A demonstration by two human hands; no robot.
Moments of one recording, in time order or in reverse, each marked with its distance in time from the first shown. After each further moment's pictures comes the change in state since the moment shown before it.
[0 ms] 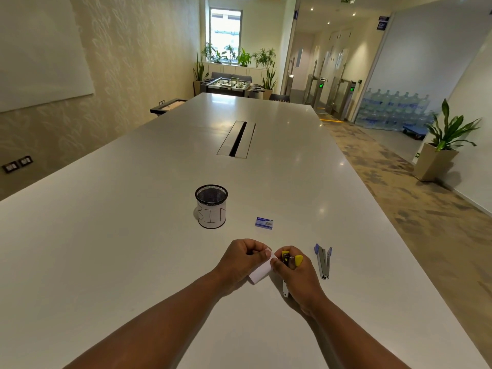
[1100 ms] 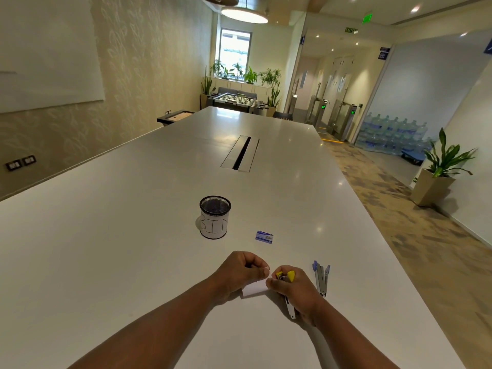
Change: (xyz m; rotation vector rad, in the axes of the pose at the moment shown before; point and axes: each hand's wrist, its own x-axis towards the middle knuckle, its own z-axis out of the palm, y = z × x) left_hand -0.004 0.007 -0.012 0.029 -0.110 -0.025; right_hand 0.007 -0.017 -0.016 -0.034 -0.259 0.153
